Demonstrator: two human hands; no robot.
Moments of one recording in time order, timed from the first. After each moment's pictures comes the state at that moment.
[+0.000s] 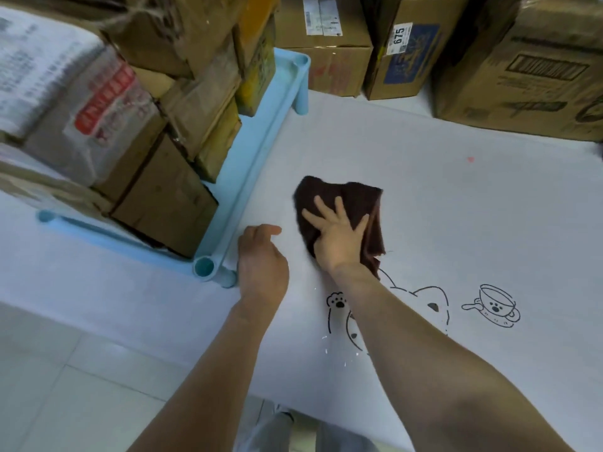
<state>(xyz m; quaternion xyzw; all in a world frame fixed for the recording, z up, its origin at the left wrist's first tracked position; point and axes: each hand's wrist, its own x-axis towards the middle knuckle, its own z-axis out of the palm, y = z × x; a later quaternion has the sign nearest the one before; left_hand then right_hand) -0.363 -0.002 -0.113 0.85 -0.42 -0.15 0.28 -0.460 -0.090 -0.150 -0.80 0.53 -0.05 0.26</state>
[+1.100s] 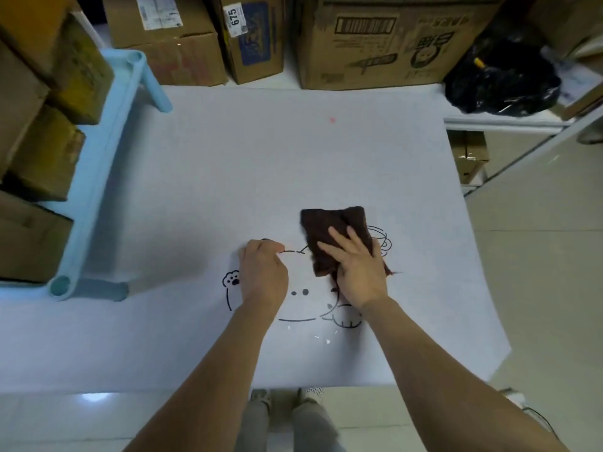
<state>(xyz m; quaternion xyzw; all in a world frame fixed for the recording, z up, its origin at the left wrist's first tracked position) -0.525 -0.003 -0.127 0.79 -0.51 -0.27 0.22 -0.692 -0.014 -0.150 -0.73 0.65 0.00 0.21</state>
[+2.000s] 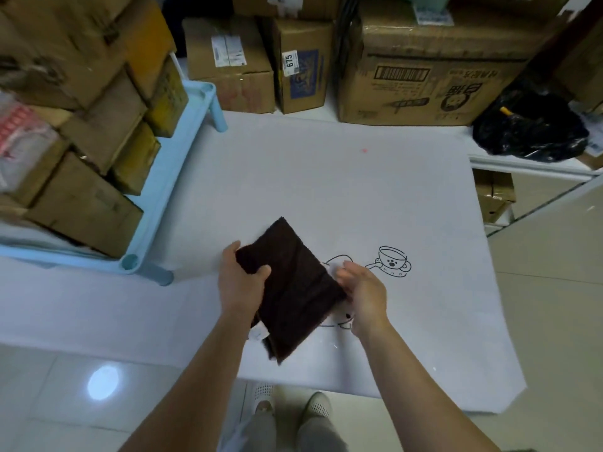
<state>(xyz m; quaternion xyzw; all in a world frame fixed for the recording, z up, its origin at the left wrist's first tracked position) -0.464 0.031 -0.091 0.81 -0.28 -0.37 0.35 -0.638 0.011 -0.098 -0.14 0.67 -0.39 0.62</state>
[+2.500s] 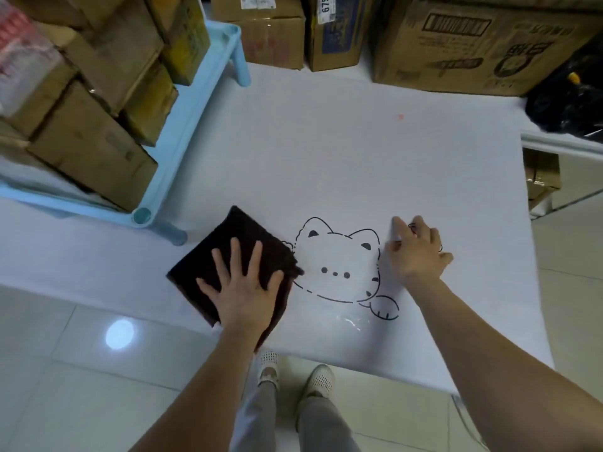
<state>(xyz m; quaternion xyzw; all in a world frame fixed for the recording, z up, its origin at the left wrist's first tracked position) -0.451 0.094 -0.163 0.86 -0.48 -0.18 -0.02 -0.687 -0.035 -0.143 -0.63 0.75 0.04 0.18</state>
